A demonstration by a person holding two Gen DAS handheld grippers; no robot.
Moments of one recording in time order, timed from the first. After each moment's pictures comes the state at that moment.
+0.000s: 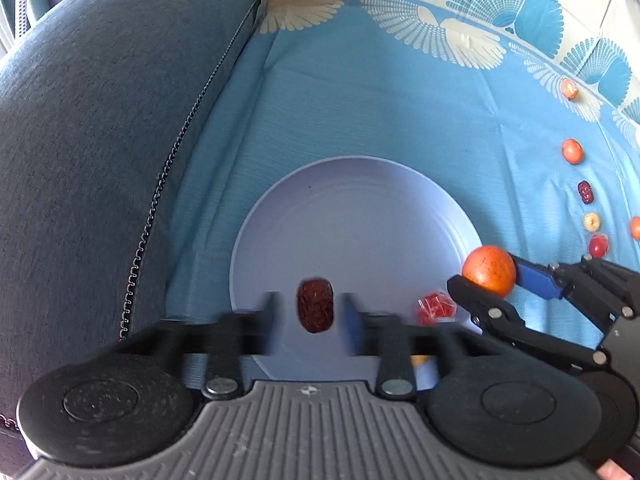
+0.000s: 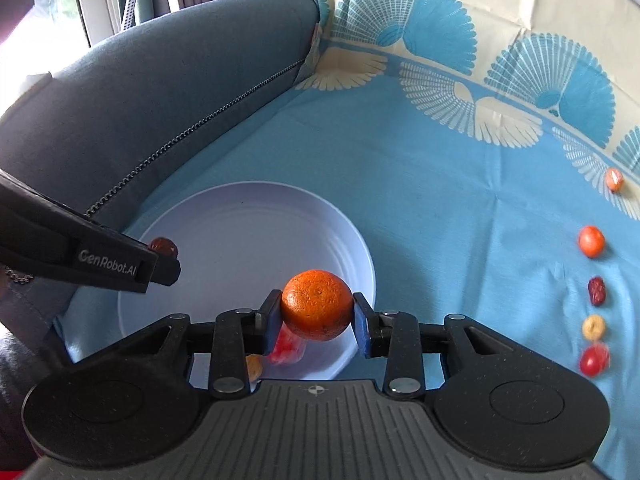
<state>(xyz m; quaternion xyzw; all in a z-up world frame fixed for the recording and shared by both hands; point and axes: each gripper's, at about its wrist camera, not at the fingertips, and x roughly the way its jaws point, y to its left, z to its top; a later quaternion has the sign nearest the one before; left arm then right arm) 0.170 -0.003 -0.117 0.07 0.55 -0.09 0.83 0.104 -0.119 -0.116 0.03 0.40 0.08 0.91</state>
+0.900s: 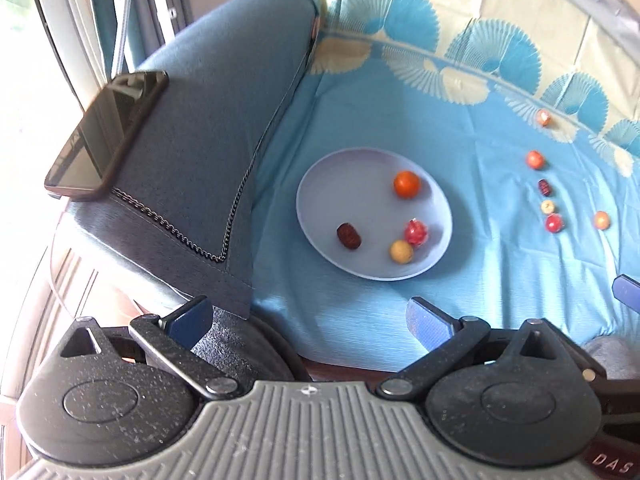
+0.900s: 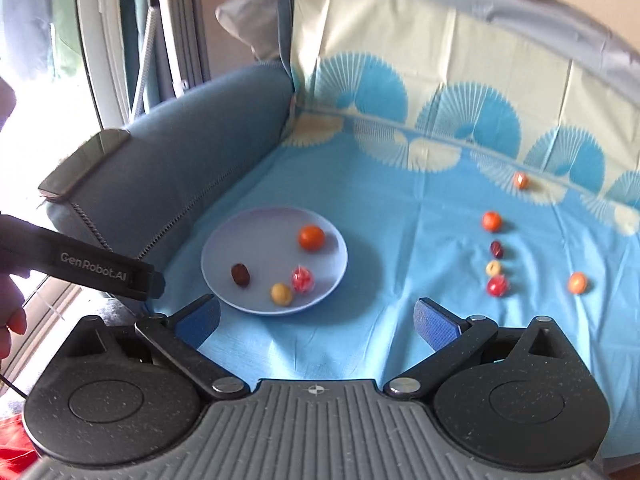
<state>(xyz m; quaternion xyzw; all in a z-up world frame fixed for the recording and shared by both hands) 0.020 0.057 -0.024 0.05 0.48 -0.05 0.87 -0.090 -0.118 -0.022 0.06 0.33 0.02 0.94</state>
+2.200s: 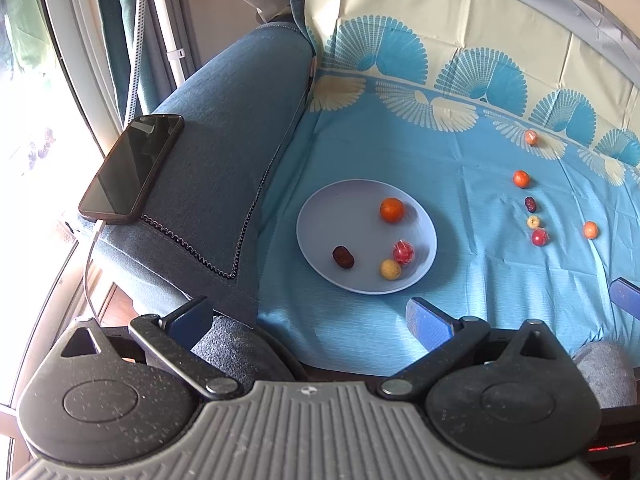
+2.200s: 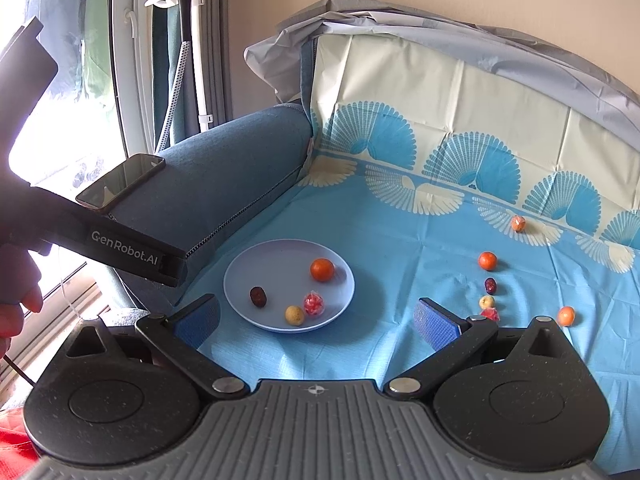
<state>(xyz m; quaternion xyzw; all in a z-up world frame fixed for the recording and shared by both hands) -0.012 0.051 0.008 0.07 0.44 -0.05 0.89 -0.131 -0.117 0.004 0.03 0.28 0.03 0.96</state>
